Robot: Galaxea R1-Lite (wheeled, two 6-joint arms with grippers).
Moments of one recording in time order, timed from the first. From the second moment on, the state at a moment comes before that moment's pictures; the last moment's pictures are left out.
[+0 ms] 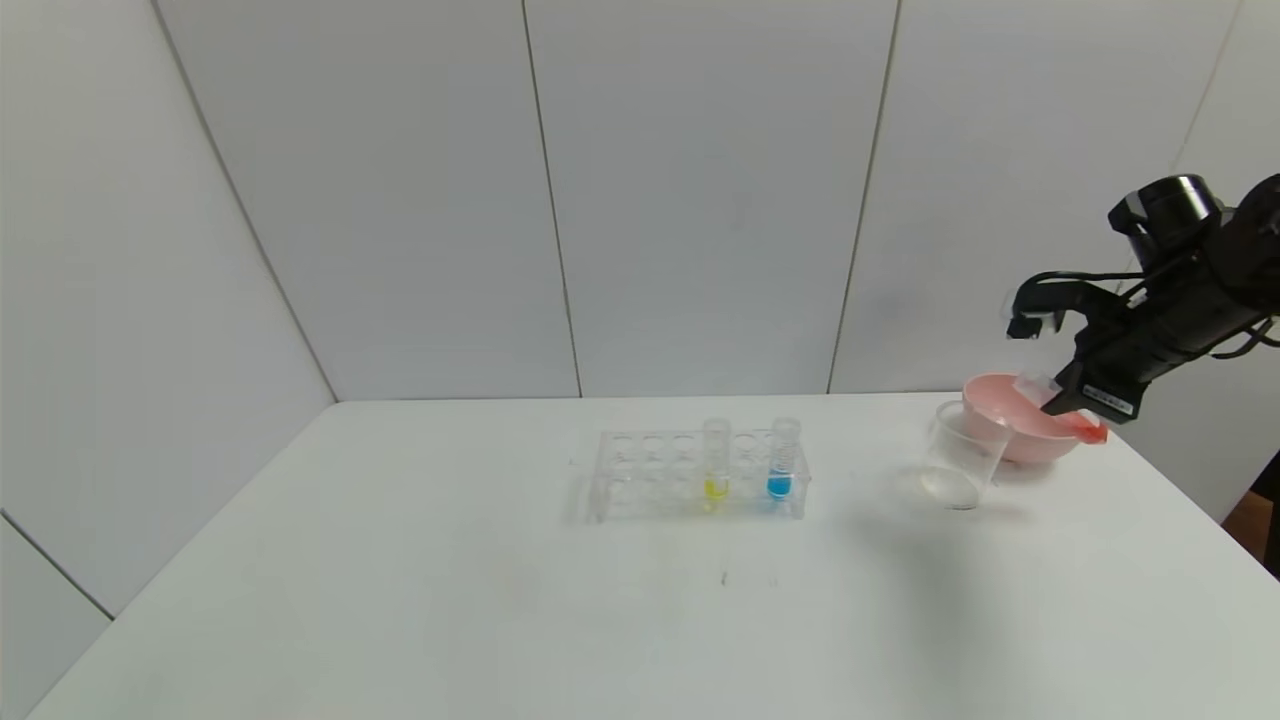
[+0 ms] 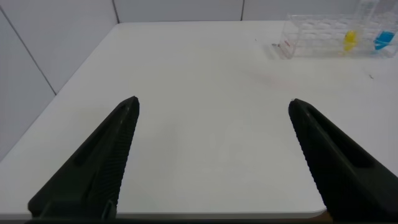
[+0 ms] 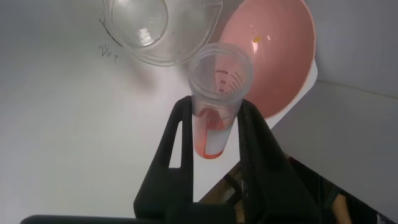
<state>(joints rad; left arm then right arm) 0.00 0.00 0.00 0.02 0.00 -0.02 -0.07 2.12 -2.00 0.85 0.03 -1.02</state>
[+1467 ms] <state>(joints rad) 0.00 0.00 0.00 0.02 0.00 -0.02 -0.01 2.13 -2.00 0.85 -0.12 -1.07</state>
